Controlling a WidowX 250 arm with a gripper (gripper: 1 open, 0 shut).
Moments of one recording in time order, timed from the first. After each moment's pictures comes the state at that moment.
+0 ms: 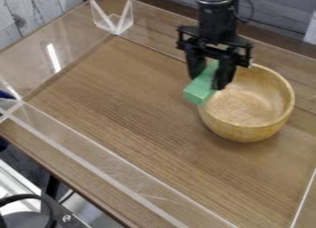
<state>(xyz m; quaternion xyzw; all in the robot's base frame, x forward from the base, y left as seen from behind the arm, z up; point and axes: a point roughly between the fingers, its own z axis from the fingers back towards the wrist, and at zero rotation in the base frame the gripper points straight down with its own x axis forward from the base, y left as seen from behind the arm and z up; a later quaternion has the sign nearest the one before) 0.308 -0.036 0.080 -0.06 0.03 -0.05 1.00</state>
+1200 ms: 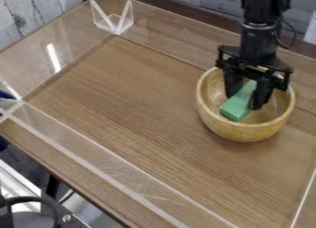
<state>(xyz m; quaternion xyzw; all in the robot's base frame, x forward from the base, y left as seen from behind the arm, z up) 0.327 -0.075 0.055 -0.06 0.04 -0.09 0.99</state>
